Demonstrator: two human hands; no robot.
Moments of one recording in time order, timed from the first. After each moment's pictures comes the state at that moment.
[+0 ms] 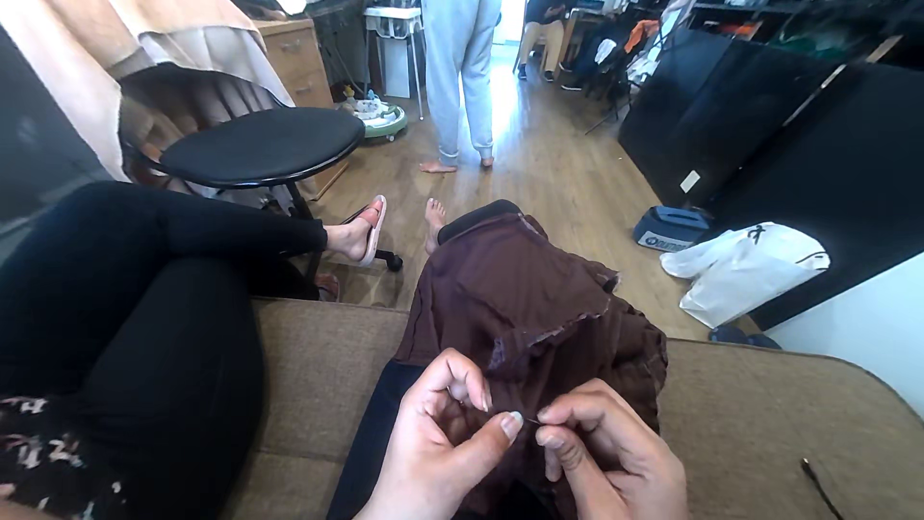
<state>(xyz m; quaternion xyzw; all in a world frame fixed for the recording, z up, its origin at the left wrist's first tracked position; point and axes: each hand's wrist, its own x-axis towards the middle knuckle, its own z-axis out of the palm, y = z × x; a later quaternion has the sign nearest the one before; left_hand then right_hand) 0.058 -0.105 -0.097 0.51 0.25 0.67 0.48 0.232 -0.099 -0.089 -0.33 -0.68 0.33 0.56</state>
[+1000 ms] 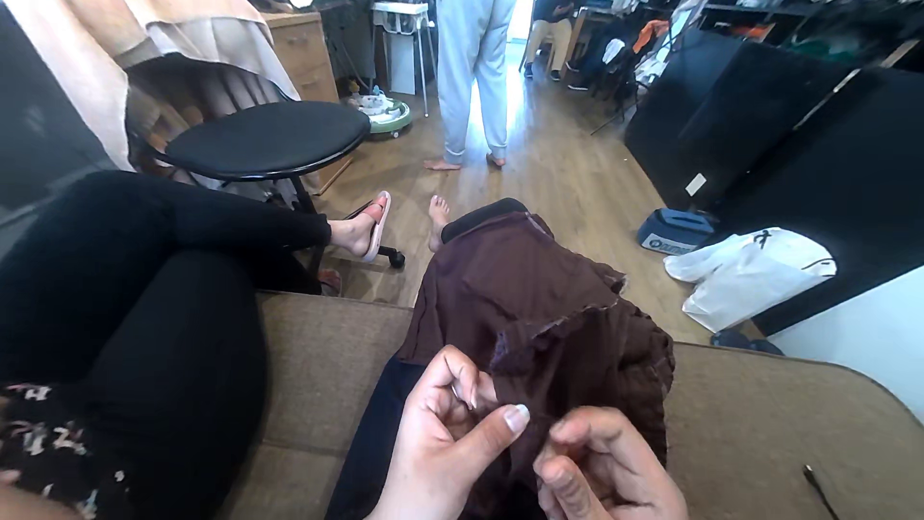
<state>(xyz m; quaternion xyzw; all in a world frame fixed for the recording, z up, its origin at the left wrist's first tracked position) 0.065 -0.109 -0.097 0.43 0.24 0.70 0.52 0.218 -0.118 -0.086 -0.28 -0.62 0.45 0.58</state>
